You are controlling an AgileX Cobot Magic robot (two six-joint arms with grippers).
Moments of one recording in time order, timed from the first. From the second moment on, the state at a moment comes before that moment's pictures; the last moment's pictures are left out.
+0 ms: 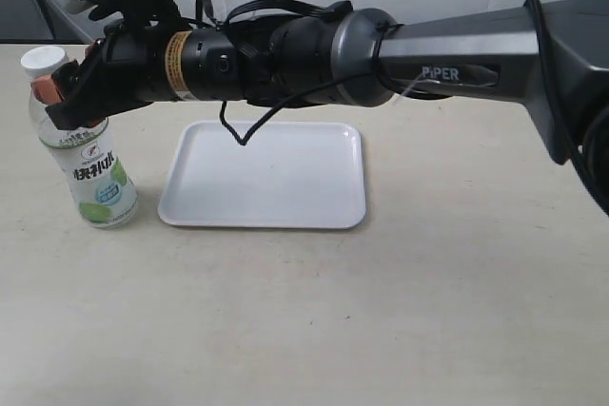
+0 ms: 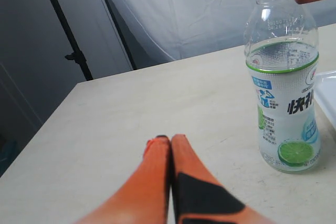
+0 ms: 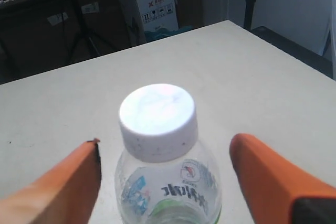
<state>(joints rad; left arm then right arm) 0.04 0.00 0.00 0.29 0.24 -0.04 0.95 2.12 -1.58 -1.16 -0.41 1.10</state>
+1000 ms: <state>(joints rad) 0.04 0.00 0.00 0.29 0.24 -0.04 0.98 2.22 -1.59 -1.14 -0.41 1.09</state>
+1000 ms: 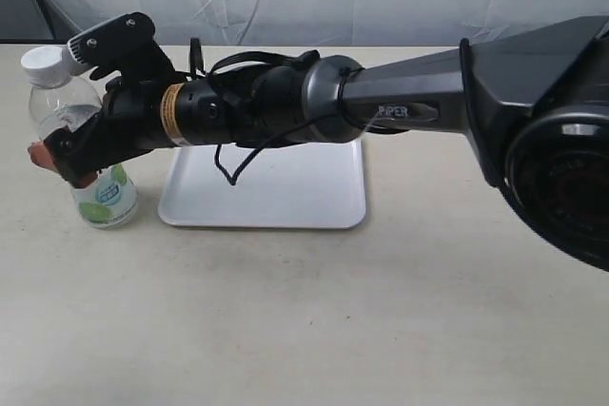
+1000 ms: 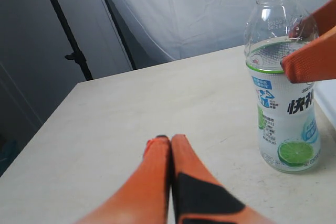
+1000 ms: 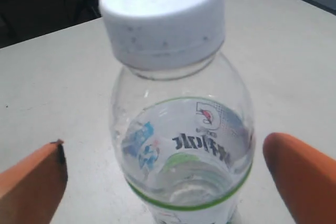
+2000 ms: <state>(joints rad) 0.04 0.00 0.00 0.29 0.24 -0.04 1.02 2.30 -1.70 -0.98 -0.31 0.99</state>
